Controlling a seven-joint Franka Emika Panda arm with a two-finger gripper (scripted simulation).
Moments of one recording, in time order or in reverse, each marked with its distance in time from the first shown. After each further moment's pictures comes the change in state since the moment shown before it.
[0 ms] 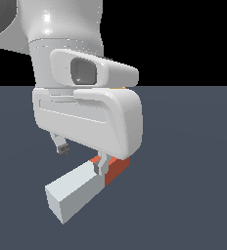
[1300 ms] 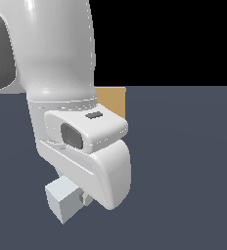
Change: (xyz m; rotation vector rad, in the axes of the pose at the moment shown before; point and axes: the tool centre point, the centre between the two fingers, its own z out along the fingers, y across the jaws) arm -0.012 -0.005 0.059 0.003 0.000 0.062
